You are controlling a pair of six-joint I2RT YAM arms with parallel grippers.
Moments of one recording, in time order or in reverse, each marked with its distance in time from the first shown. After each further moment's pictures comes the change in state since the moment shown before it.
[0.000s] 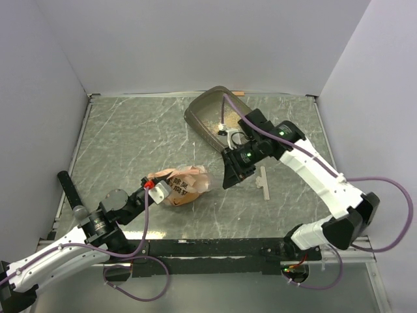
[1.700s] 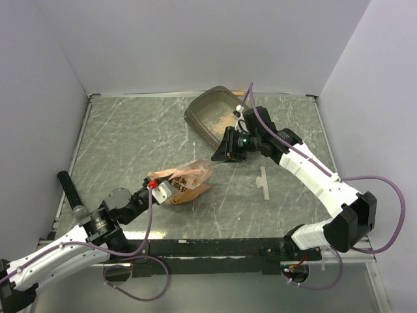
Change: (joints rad) left arm -0.003 0.021 0.009 -0.028 0.010 0.000; right arm -0.089 -0.014 -0.211 0.563 0.161 0.563
